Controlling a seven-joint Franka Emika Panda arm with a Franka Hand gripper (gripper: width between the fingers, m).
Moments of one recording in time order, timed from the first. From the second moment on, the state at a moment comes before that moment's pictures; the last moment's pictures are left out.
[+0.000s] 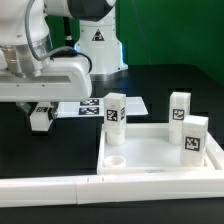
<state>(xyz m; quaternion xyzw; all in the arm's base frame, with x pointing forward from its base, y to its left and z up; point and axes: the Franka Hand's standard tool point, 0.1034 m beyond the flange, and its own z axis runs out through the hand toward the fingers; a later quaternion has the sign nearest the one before) 0.449 -0.135 0.029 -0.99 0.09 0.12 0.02</state>
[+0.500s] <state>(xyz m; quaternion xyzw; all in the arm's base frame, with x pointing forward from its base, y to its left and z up) 0.414 -0.137 0.010 -0.99 0.09 0.11 0.00</state>
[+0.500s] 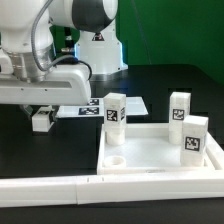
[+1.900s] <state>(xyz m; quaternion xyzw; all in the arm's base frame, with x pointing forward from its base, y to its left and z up) 0.432 -0.131 0.007 -0.91 0.08 0.39 0.06</state>
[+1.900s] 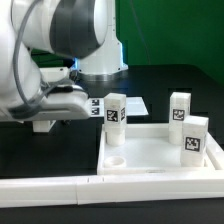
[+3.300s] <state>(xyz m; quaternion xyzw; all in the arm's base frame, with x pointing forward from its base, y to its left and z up) 0.422 -0.134 0.012 -0.90 0.09 0.42 0.07</state>
